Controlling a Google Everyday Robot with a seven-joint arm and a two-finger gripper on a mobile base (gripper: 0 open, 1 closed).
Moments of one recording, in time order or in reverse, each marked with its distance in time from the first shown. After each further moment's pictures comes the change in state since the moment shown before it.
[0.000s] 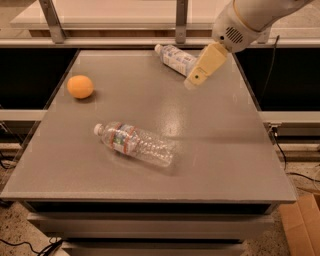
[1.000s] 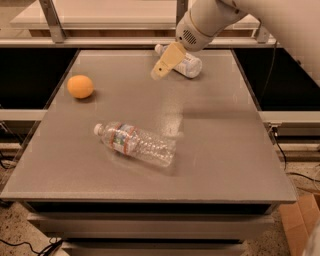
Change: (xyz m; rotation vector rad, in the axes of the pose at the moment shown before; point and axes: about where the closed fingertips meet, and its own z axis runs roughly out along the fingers) arm -0.053 -0.035 0.079 0.062 -0.043 0.108
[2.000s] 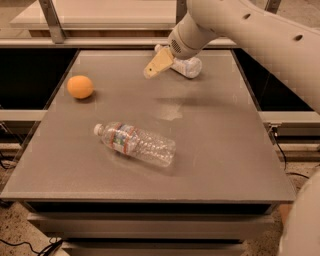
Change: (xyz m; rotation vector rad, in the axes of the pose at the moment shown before) arm 0.000 -0.029 0.051 0.142 -0.010 0.228
